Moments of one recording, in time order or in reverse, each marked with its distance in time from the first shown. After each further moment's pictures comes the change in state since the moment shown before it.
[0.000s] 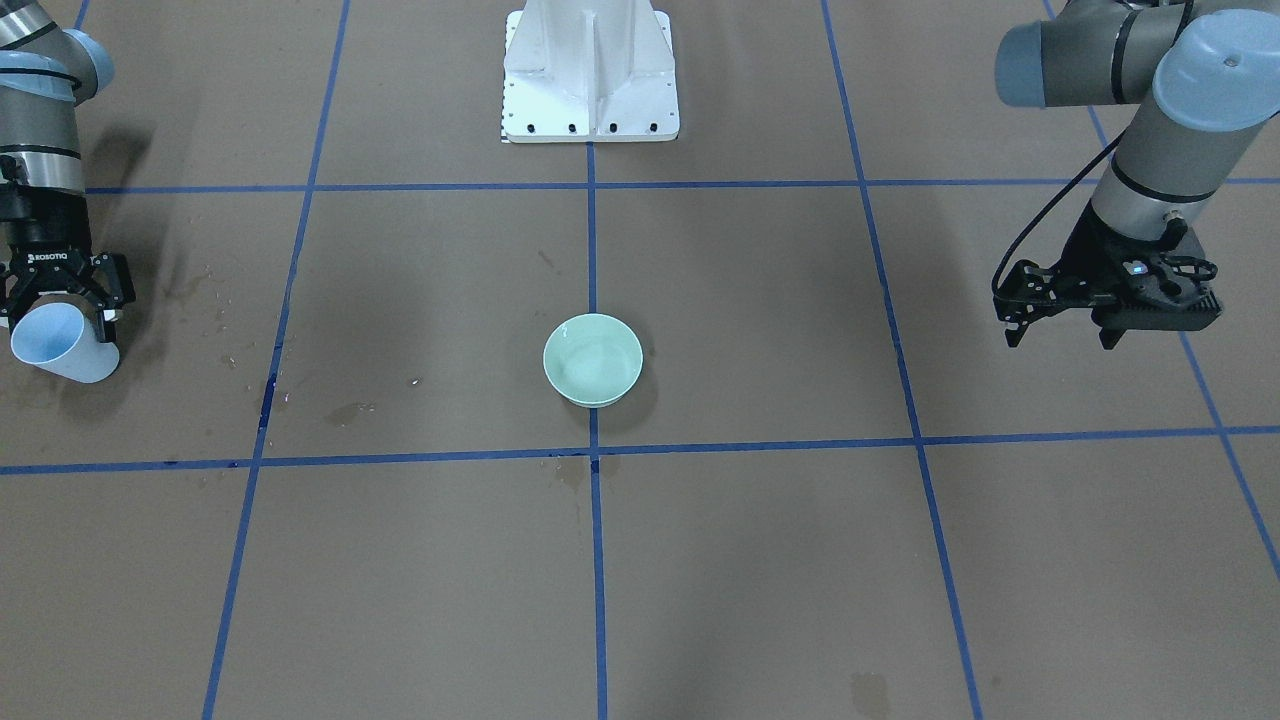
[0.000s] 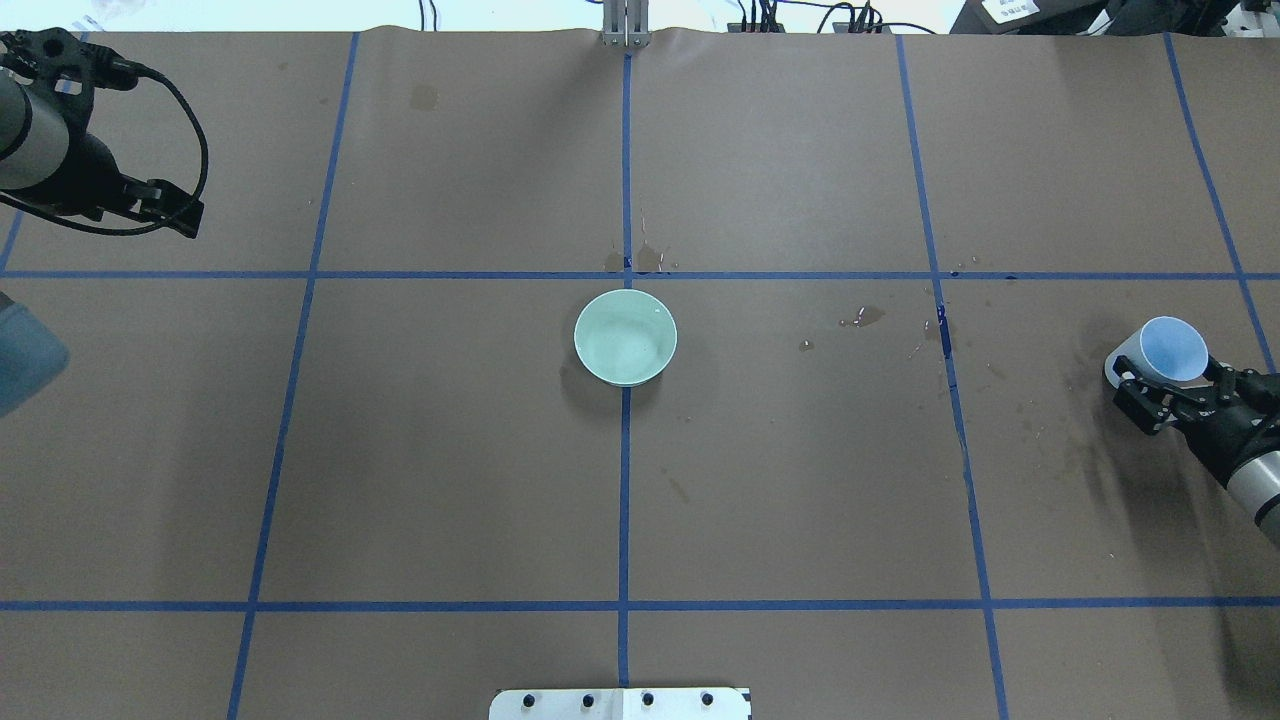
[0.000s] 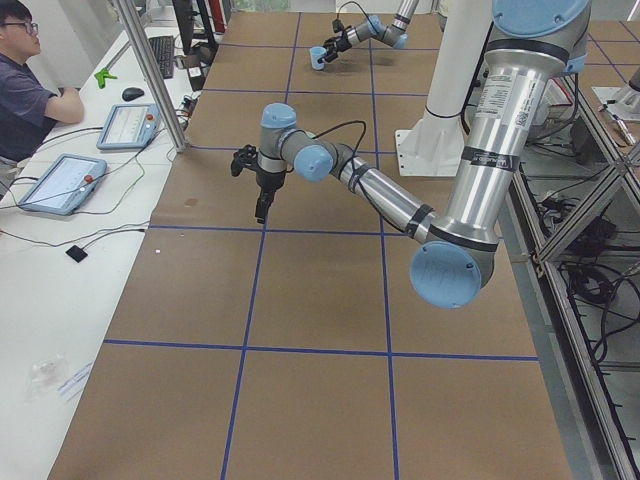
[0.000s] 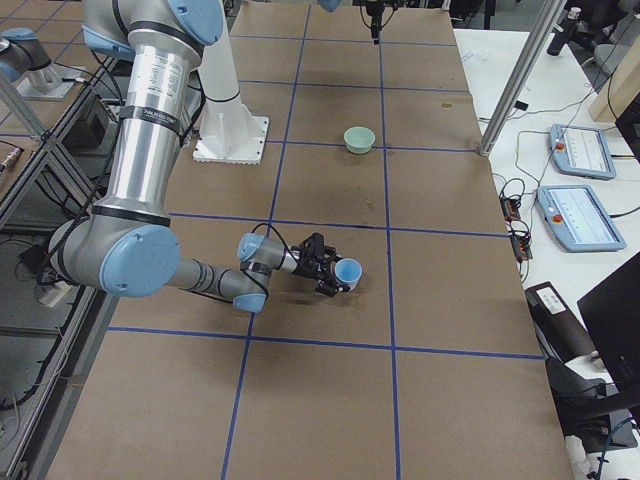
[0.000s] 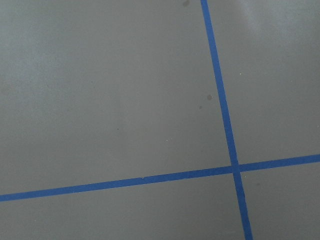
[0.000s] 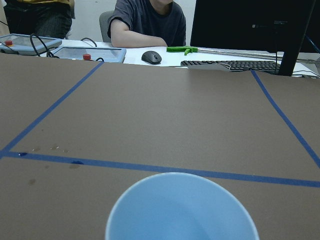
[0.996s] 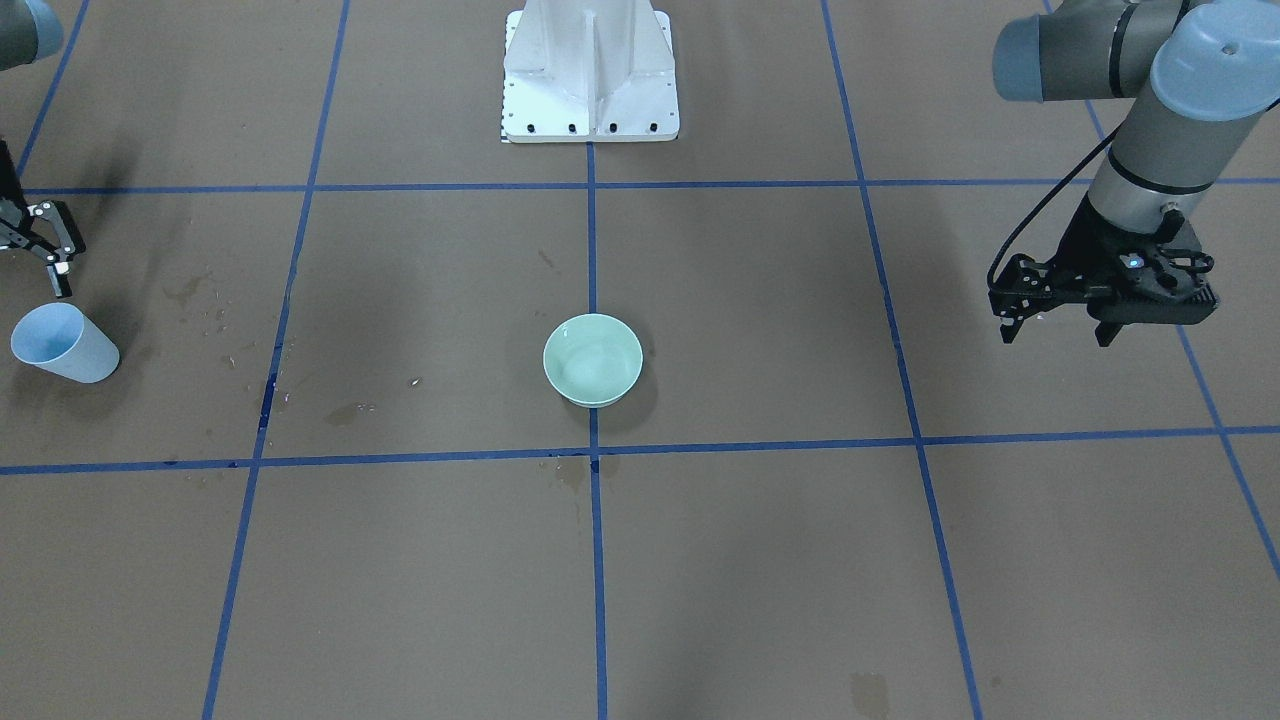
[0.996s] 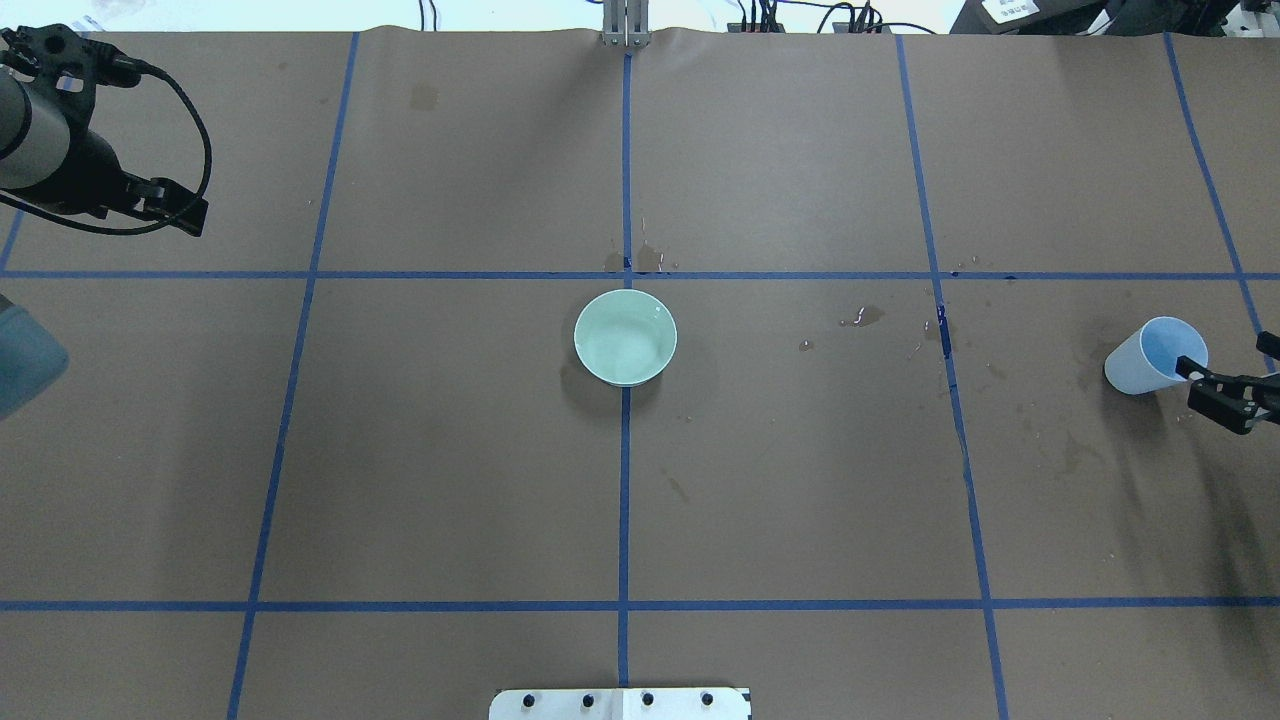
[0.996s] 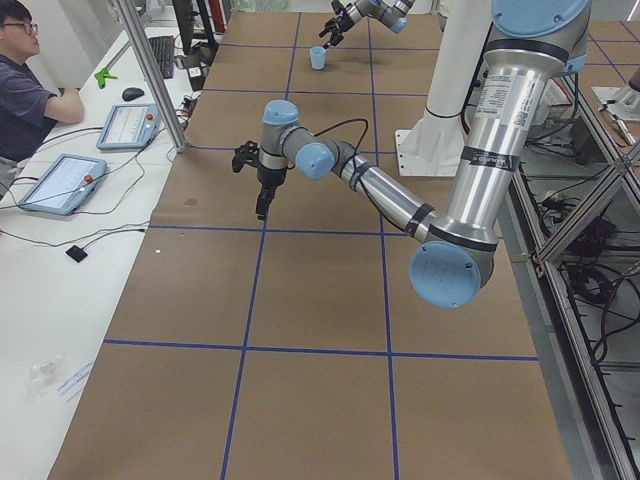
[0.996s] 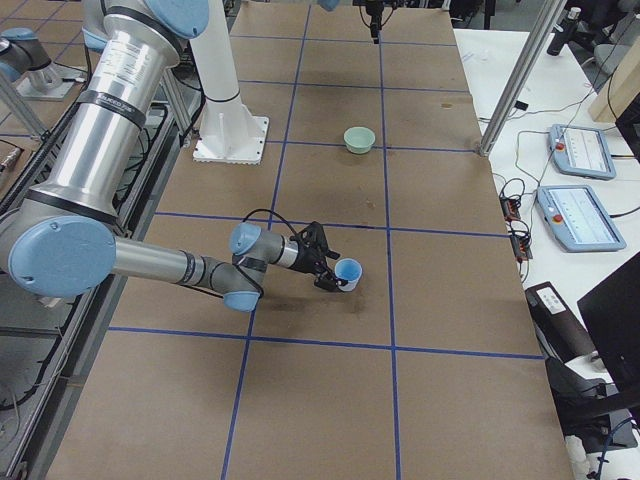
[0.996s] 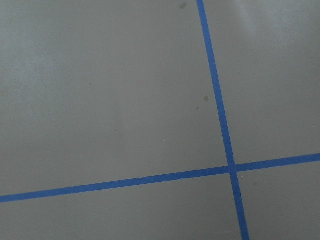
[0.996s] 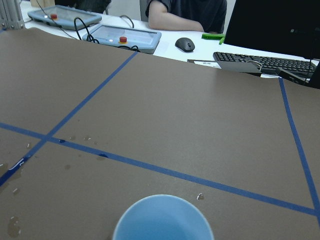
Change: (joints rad) left arm 0.008 -0.004 -0.021 -0.003 0.001 -0.003; right arm 0.323 -0.114 0.184 -0.039 0.516 -0.289
